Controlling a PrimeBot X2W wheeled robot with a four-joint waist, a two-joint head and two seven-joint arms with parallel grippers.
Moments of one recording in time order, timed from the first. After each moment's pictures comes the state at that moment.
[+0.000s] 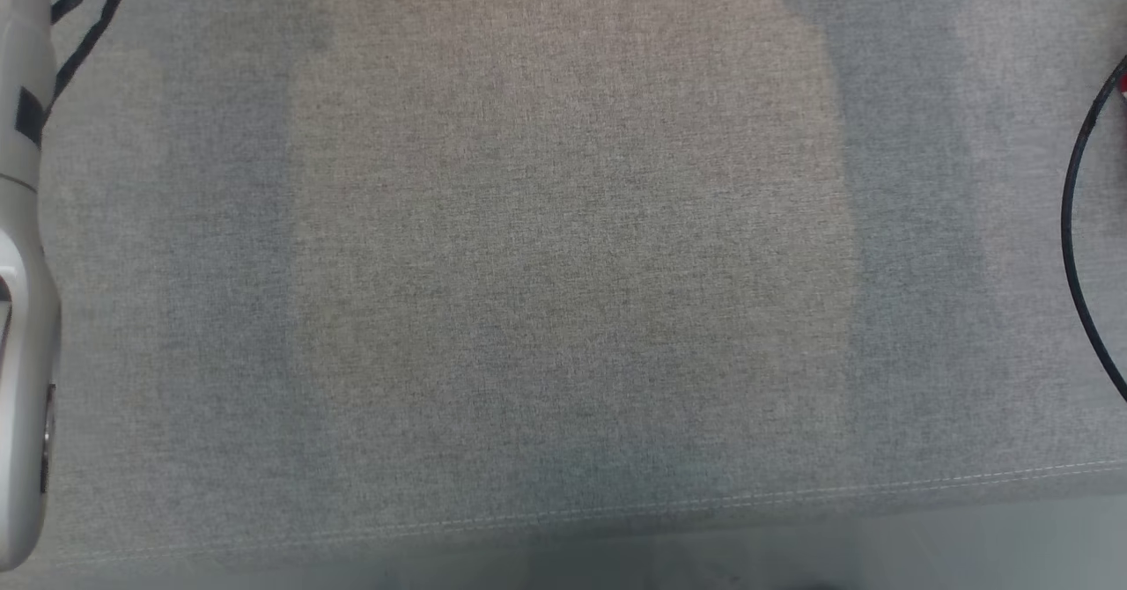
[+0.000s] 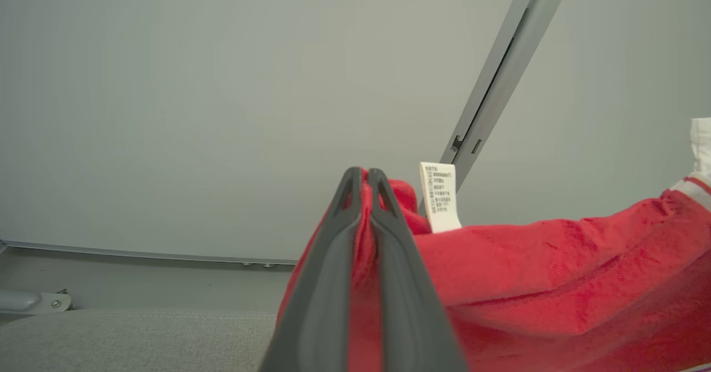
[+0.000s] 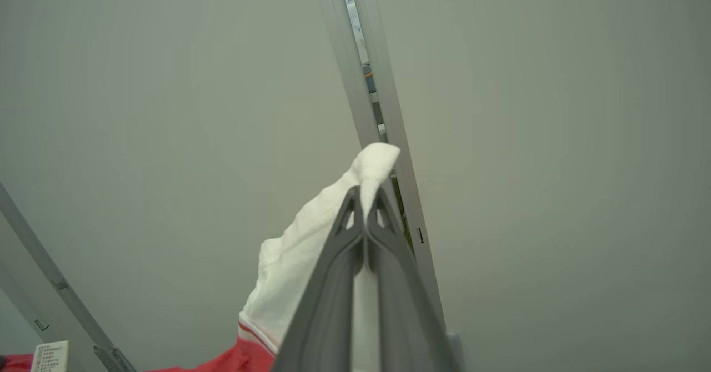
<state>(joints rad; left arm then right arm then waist) -1.66 0.19 -0.39 1.11 -0.73 -0.08 0.01 -1.81 -0.14 0.11 1.10 0.47 0.13 -0.14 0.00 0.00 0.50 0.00</state>
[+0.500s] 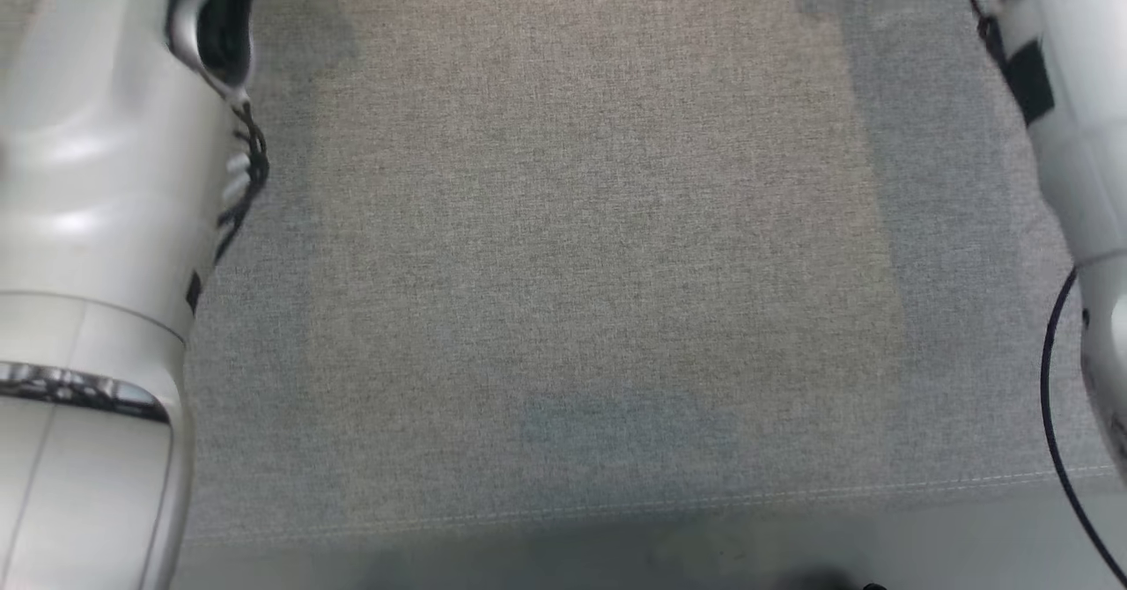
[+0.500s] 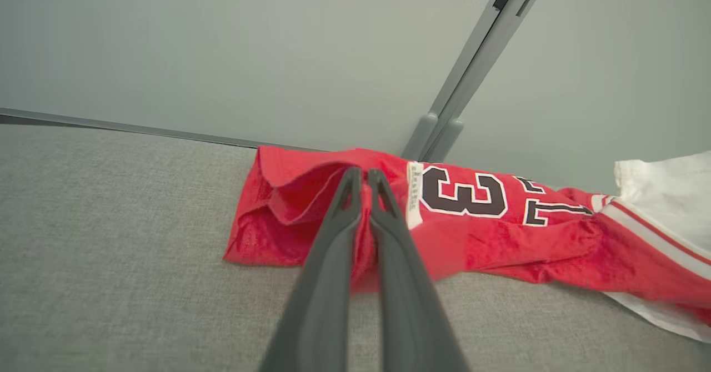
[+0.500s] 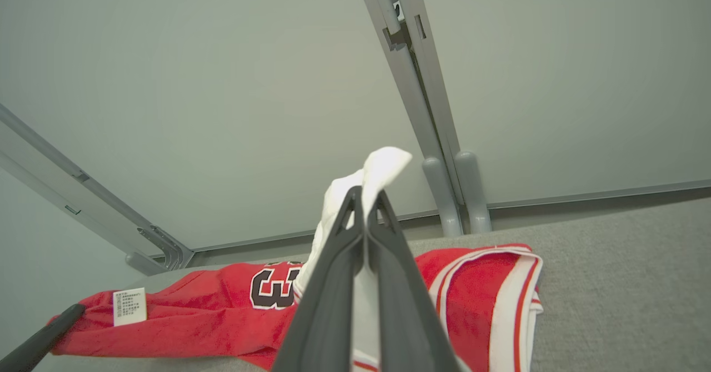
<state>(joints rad) -1.41 0.13 -0.45 1.16 -0.78 -0.13 -0.16 -1.42 -0.20 0.32 0.86 0.77 0.13 -0.03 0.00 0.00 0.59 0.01</state>
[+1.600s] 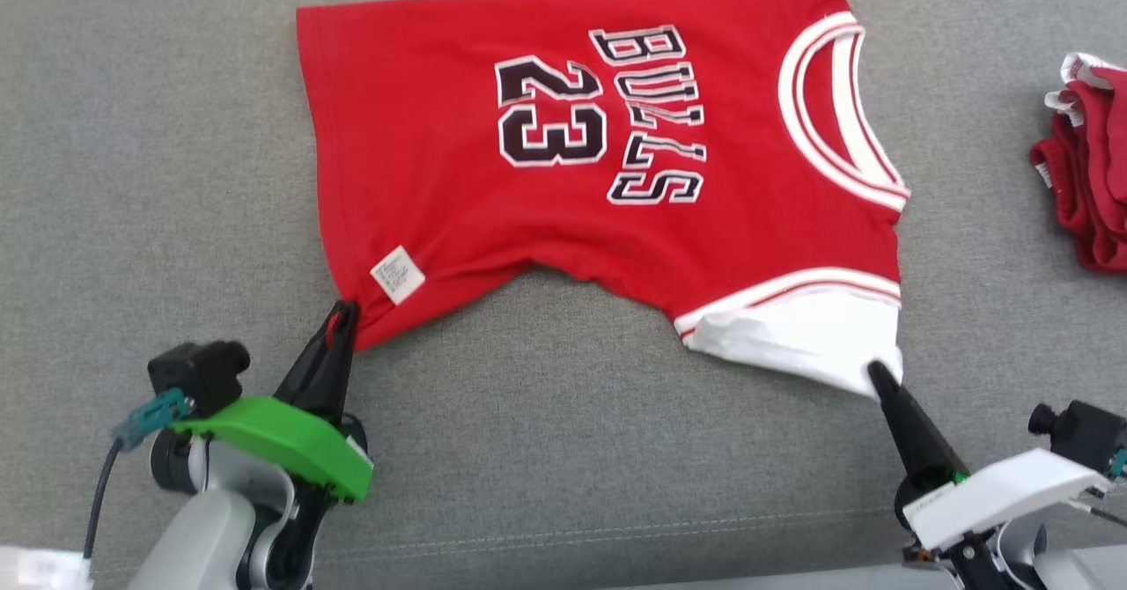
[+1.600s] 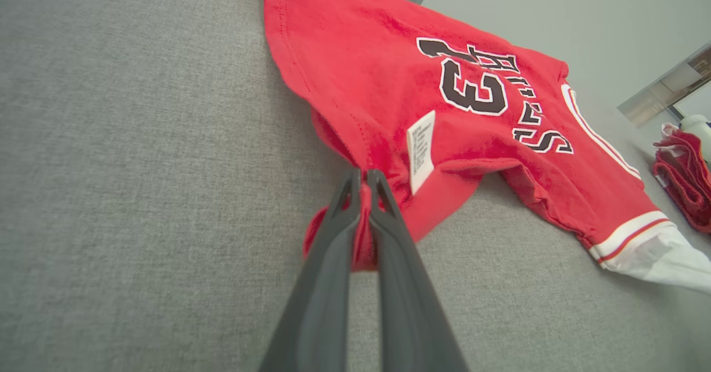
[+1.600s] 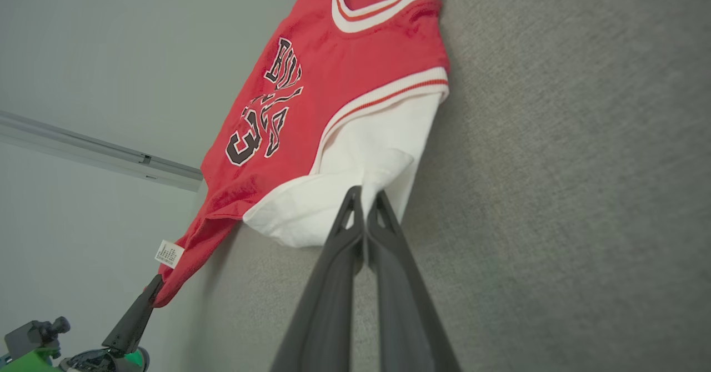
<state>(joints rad) -0.30 0.33 -0.44 0.28 -0.83 -0.03 -0.11 0.01 -0.32 0.23 0.03 1.14 0.13 -0.09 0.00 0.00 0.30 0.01</state>
